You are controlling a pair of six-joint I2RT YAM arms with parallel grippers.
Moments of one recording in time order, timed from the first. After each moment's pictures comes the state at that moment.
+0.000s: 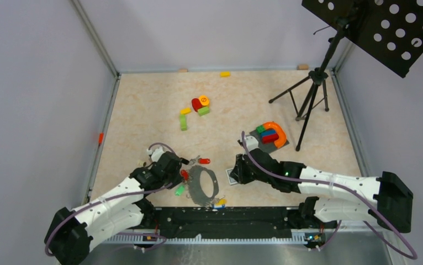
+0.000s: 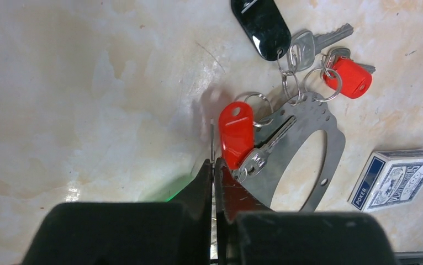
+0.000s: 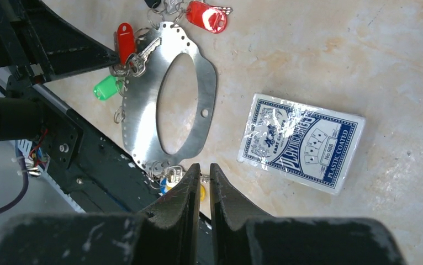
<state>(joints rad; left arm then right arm) -0.68 0.85 0.38 -0.57 -0.20 -1.18 1.13 1.08 0.63 -0.21 0.17 0.72</state>
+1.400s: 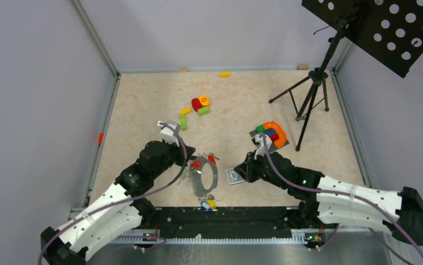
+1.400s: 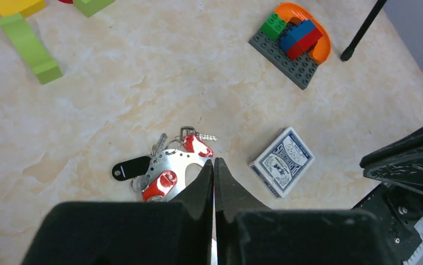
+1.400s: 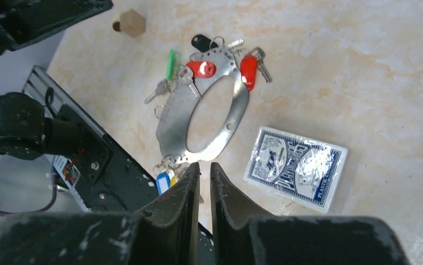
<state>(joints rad) -0.68 0.65 0.50 -0.18 -0.03 -0.42 1.13 0.87 0.53 -0.11 0.22 0.66</state>
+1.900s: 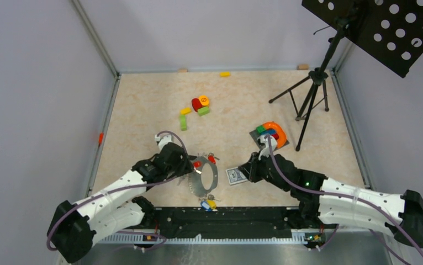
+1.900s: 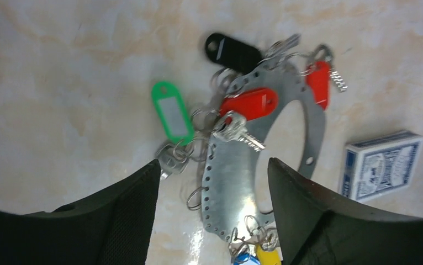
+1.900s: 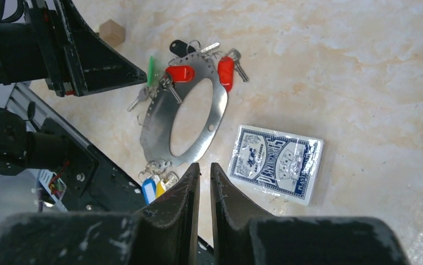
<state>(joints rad) -0.68 0.89 0.51 -0.47 -0.23 -0.87 1.13 0.76 0.48 -0.12 0.30 0.68</state>
